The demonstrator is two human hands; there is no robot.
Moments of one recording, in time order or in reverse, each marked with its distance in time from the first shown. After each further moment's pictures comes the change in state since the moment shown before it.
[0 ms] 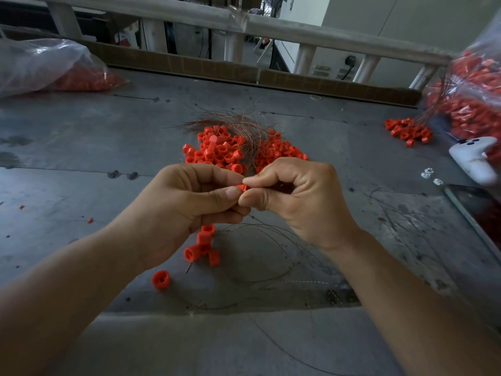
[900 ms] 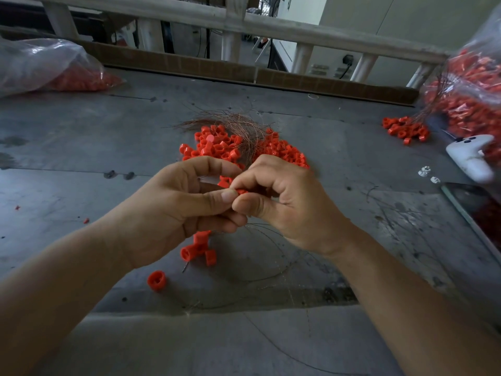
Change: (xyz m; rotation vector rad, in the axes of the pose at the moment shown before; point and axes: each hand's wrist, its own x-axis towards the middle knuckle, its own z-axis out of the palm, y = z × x) left_hand 0.000 0.003 -0.011 -0.161 -0.180 -0.046; right_hand 0.002 -0.010 -0.001 -0.111 -0.209 -0.017
